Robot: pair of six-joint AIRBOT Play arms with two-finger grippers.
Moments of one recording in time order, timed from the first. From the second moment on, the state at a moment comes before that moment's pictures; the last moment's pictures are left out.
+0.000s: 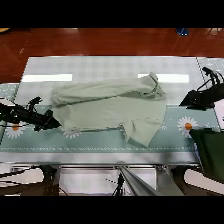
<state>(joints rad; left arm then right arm) 0.42 -1.45 0.74 0.97 -1.30 -1.20 -0.38 -1.32 1.10 -1.18 1.47 1.29</state>
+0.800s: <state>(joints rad) 0.42 -1.44 0.74 0.97 -1.33 -1.14 -0.19 -1.20 0.60 -0.96 1.08 1.35</state>
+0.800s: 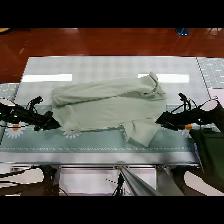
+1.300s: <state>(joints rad) 0.42 -1.43 0.92 0.95 -1.40 -1.13 -0.18 -1.18 0.71 -0.76 0.99 1.25</state>
